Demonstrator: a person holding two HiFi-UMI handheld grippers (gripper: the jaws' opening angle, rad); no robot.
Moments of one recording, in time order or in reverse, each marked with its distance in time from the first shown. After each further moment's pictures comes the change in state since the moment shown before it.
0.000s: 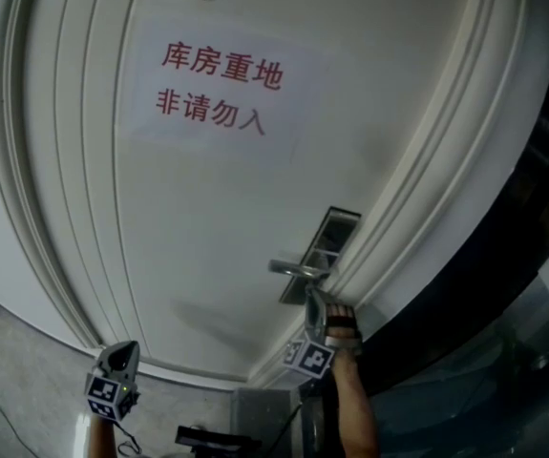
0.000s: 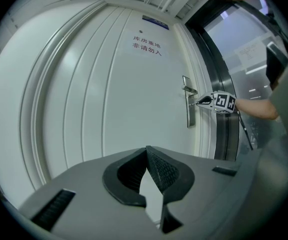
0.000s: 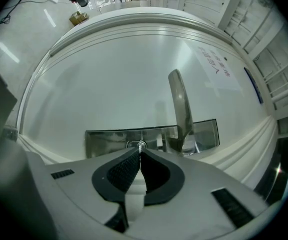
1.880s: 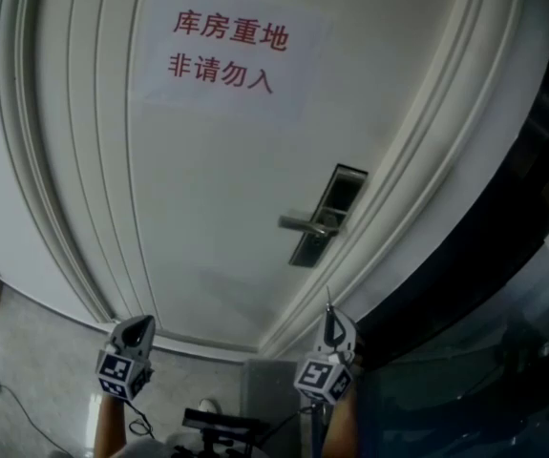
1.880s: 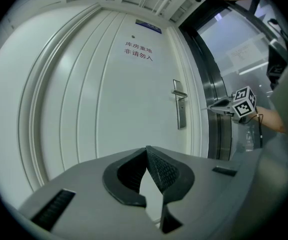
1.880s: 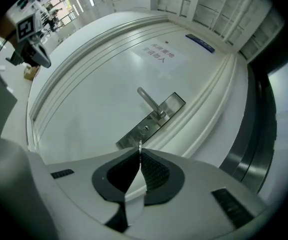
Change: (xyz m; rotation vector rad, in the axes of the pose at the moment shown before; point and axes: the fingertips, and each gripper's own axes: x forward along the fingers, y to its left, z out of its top) left arm -0.025 -0.030 0.008 0.025 -0.021 -0.053; right arm -0.139 0.024 -0.026 0.641 0.041 0.037
